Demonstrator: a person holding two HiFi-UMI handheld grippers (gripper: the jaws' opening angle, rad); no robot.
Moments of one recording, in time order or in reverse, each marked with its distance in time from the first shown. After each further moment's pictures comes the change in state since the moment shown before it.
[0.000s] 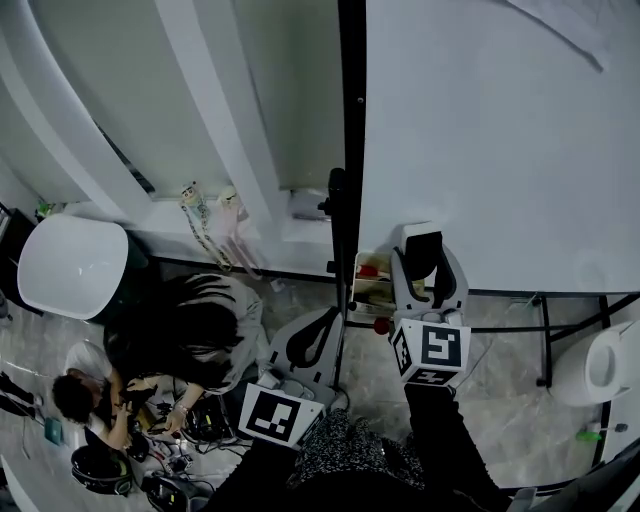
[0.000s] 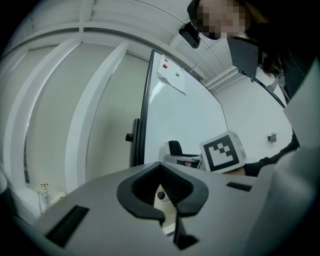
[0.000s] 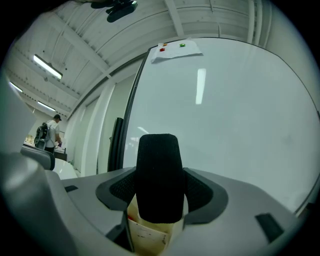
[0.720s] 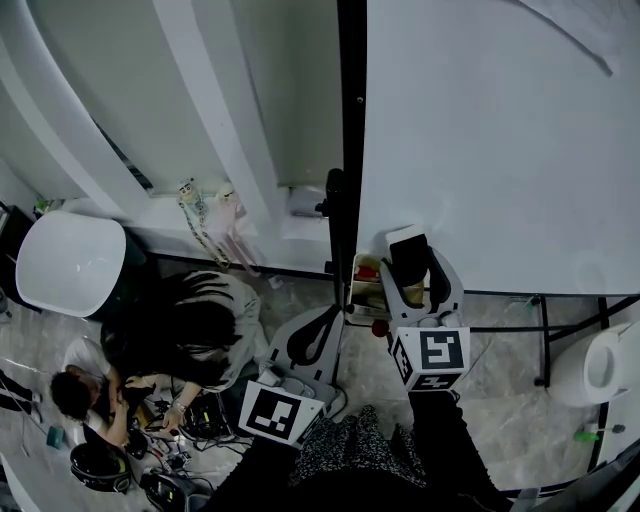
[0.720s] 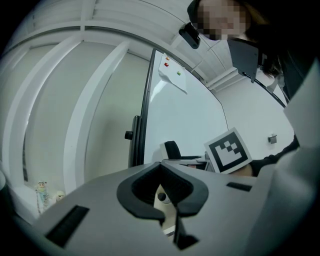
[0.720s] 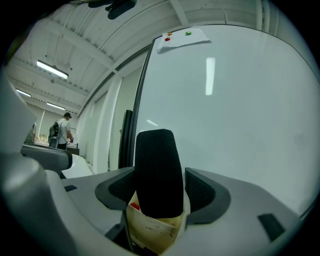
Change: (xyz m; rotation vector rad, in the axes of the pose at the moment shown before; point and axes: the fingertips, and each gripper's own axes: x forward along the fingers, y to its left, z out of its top) left arm 0.008 0.000 -0.003 -0.013 0.003 -0.005; right arm -0.001 0.016 -0.011 -0.020 0.092 0.118
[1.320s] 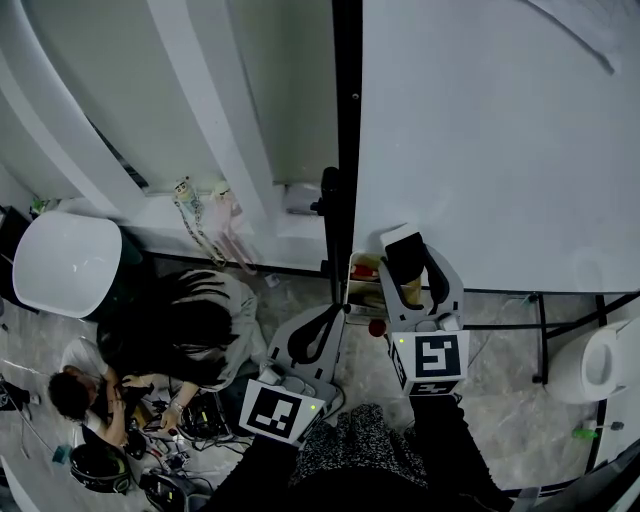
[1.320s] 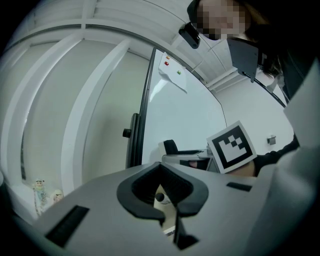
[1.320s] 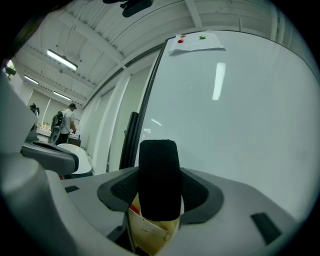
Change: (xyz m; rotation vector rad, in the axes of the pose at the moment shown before) left arm 0.005 -0.002 -0.001 -0.013 0.007 -0.006; right arm -0.007 0.005 0.017 -0.118 -0.017 0.000
